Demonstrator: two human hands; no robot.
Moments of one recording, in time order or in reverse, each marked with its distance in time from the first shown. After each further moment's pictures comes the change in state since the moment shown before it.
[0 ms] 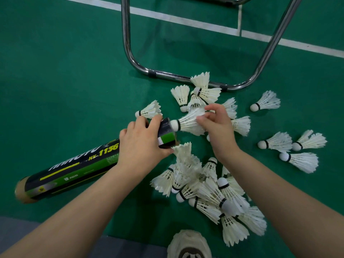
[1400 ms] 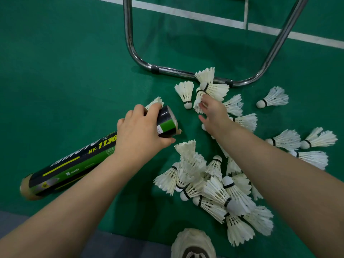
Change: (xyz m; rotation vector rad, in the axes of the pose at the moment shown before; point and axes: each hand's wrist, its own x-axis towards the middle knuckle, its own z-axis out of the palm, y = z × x) left_hand 0.013 -0.004 -0.014 -0.015 0.019 0.002; right_hand 0.075 0.020 0.017 0.181 0.215 0.456
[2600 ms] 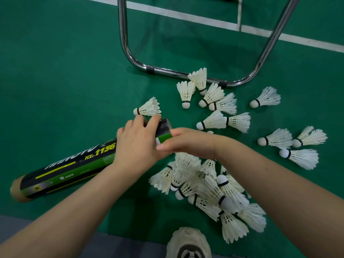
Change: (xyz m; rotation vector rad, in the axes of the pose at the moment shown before) left_hand -0.016 0.000 0.014 0.053 -0.029 0.053; right_hand -0.087 0.010 0.001 -0.676 -1.044 0.023
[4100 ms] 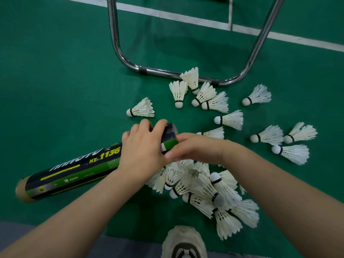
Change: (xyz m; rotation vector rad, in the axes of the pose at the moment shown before) left_hand -0.008 0.027 0.005 0.002 -0.017 0.068; right_hand -0.030 0.016 -0.012 0.013 -0.007 0.041
